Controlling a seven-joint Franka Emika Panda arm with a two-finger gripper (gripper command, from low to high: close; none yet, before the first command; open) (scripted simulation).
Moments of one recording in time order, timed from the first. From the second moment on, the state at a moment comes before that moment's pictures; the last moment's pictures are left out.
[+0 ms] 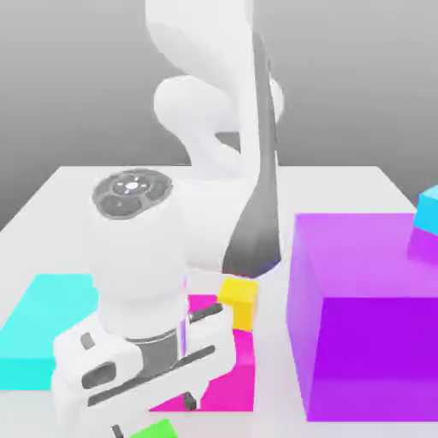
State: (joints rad) arm 0.02 0.49 -0.14 -2.22 0.16 2.70 -0.01
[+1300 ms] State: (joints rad) arm -0.14 -0.47 -0.10 -2.82 -0.06 2.35 0.88
